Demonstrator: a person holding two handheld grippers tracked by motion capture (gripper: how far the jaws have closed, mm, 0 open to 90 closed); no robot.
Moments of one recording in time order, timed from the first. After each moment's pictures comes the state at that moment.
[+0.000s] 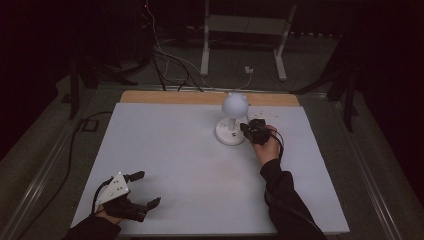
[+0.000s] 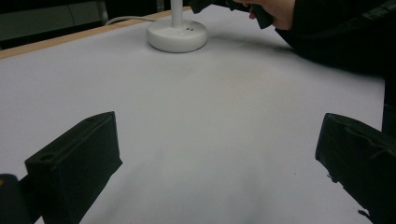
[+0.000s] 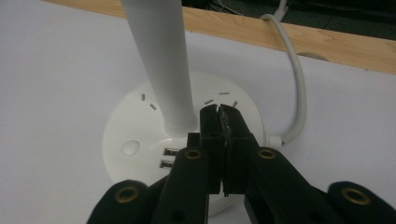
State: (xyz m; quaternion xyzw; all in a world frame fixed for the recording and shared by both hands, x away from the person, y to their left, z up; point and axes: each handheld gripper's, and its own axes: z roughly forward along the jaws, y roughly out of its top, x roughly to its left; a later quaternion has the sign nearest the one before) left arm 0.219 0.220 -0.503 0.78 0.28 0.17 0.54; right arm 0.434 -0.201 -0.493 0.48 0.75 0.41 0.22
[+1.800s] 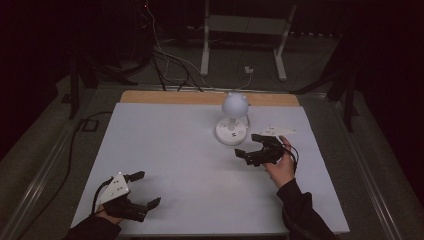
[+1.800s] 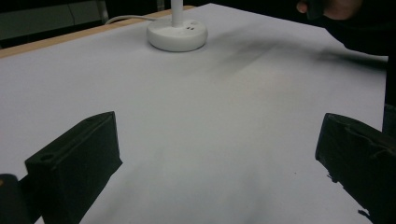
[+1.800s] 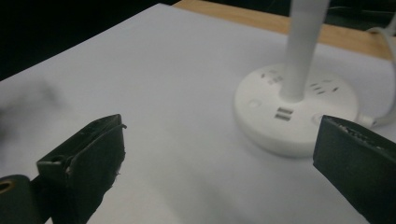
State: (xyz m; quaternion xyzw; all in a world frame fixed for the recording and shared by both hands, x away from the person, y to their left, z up) left arm 0.219 0.219 -0.504 0.78 0.28 0.17 0.54; right arm 0.358 -0.224 -0.464 0.36 0.79 0.49 0.11
